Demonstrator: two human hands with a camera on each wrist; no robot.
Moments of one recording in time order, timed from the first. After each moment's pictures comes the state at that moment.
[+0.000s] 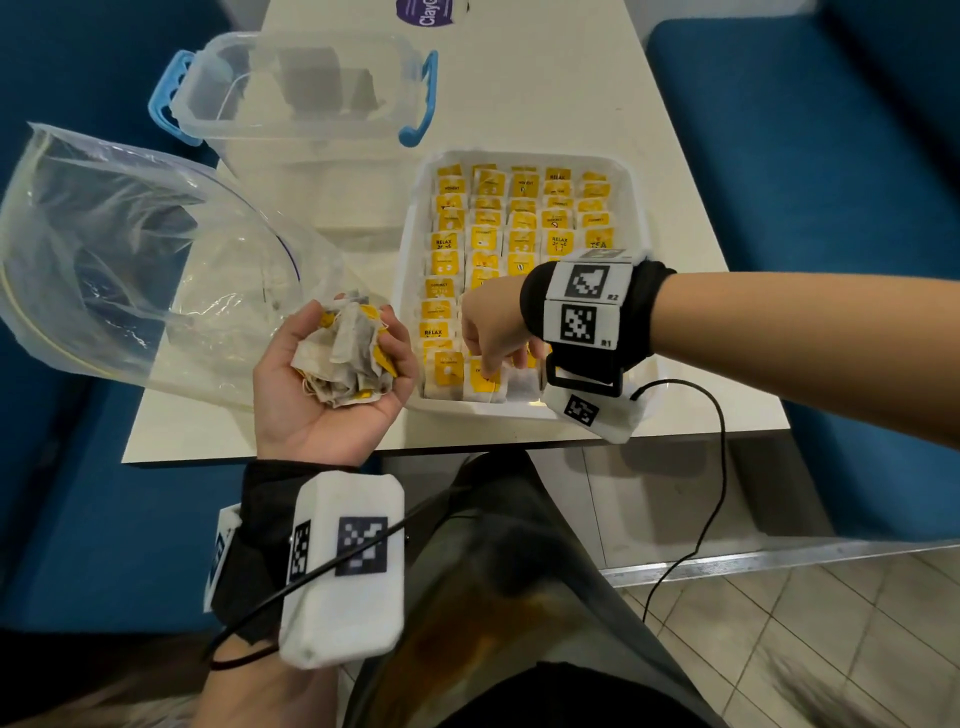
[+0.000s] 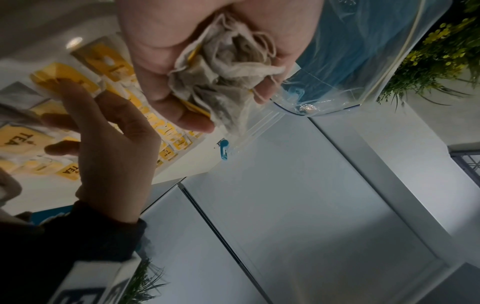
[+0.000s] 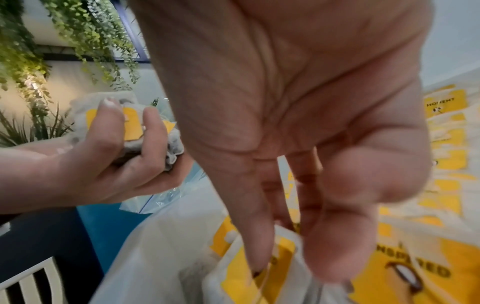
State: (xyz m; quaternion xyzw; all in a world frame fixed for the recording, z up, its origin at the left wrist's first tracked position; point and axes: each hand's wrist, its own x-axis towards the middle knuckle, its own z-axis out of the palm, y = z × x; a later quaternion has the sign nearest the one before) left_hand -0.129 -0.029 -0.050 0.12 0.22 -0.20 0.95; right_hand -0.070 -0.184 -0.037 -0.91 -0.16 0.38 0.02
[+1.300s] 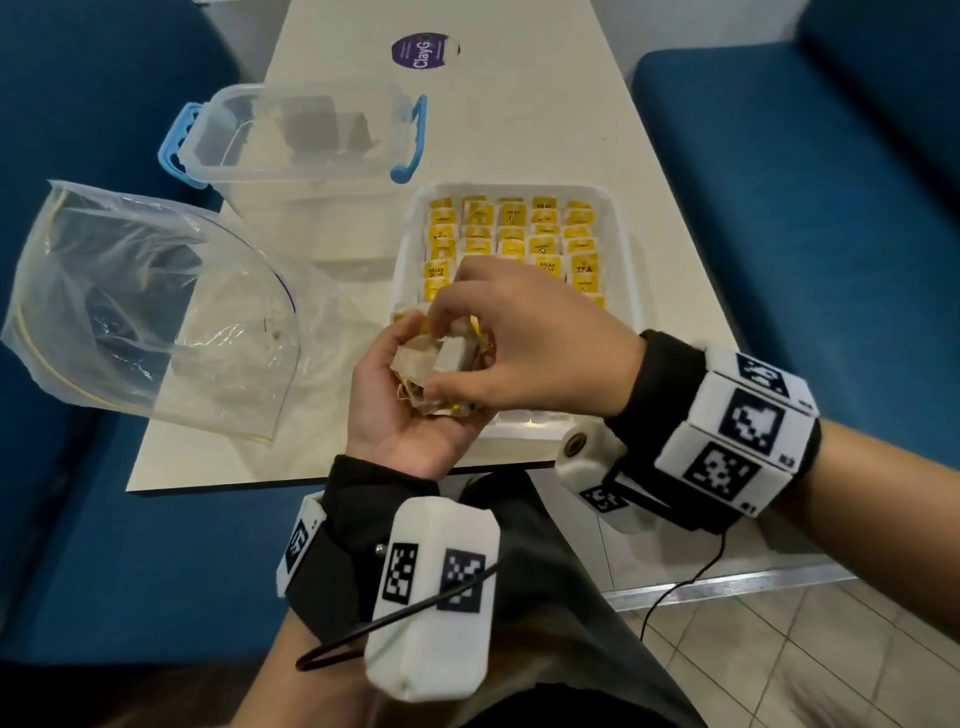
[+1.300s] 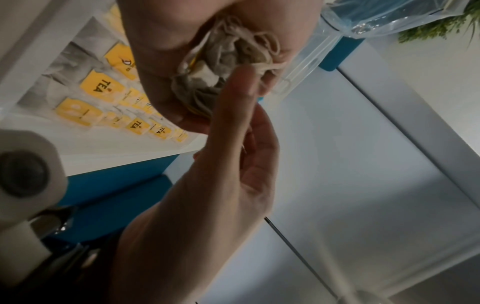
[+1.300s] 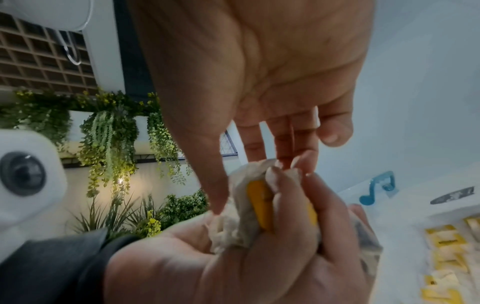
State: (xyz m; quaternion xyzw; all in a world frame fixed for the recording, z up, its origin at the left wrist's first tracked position) left_hand -0.133 -0.088 -0.037 0.26 0.21 -0.26 0.90; right_hand -0.133 -0.206 0.014 -0.94 -0.22 0.02 0.27
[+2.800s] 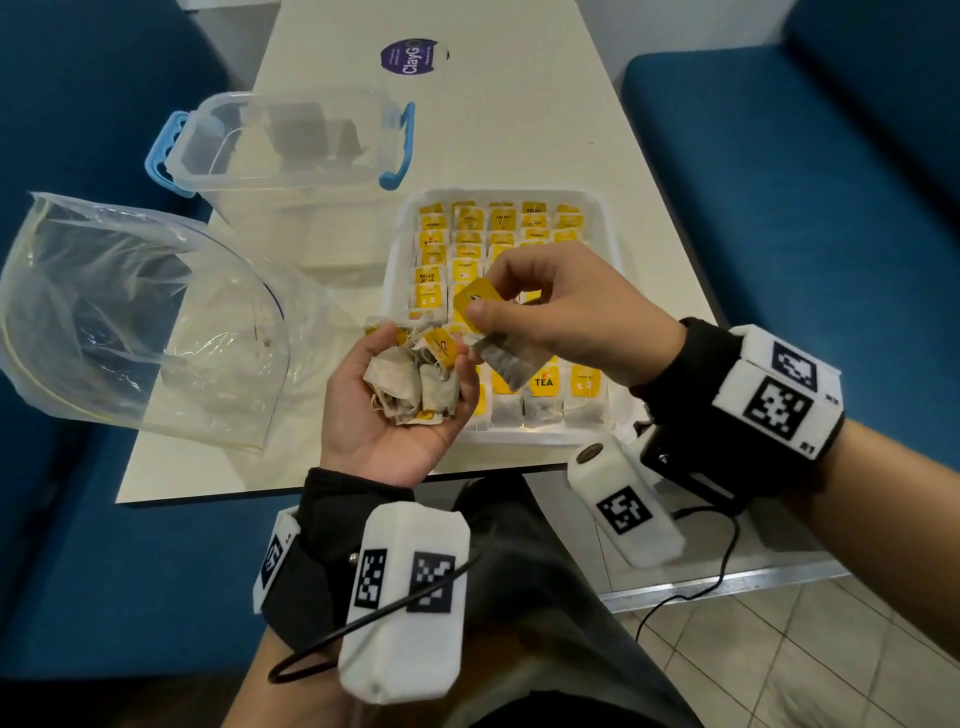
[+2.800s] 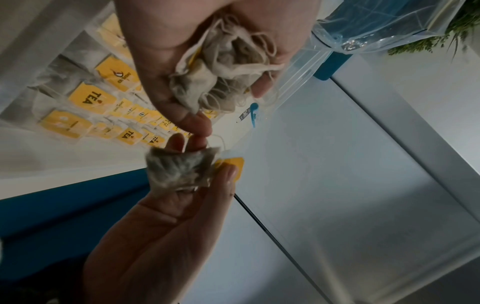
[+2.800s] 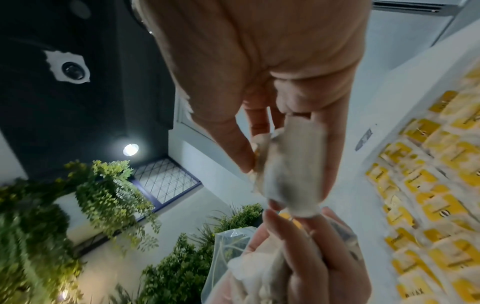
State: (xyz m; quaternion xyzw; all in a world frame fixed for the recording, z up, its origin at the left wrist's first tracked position) left_hand -0.130 -0.078 -0.041 0.20 0.20 -0.30 0.91; right_hand -0.125 -0.235 0.008 -0.84 -0.08 0.06 0.54
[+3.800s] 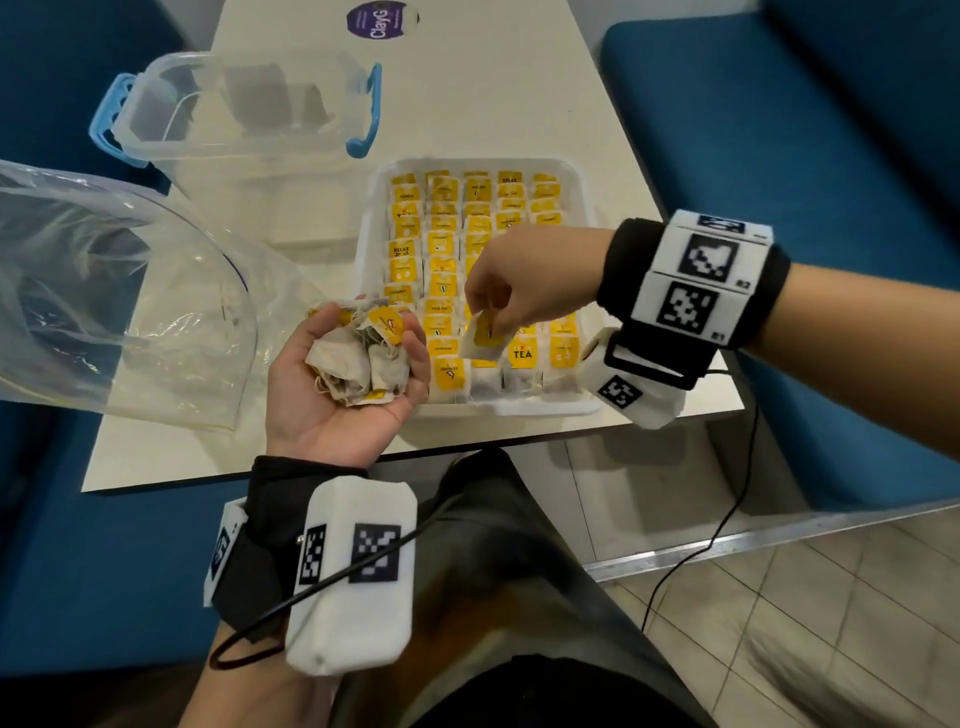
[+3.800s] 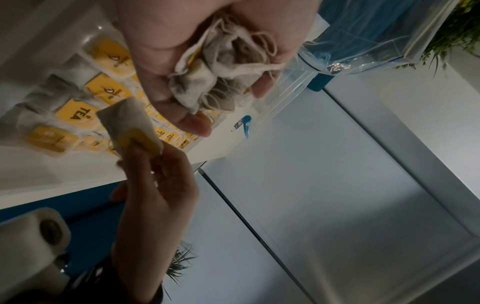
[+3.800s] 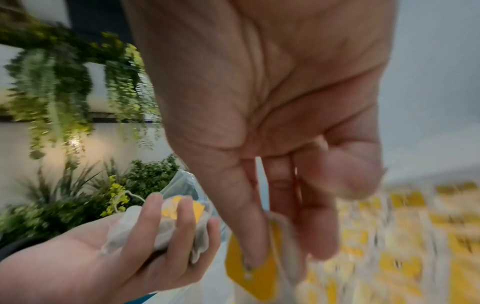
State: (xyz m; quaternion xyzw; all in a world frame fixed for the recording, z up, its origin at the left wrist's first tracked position) left_hand -0.132 -0.064 -0.042 0.17 0.22 -0.28 0.92; right_hand -0.087 -0.245 0.001 -0.94 -0.18 0.28 0.10
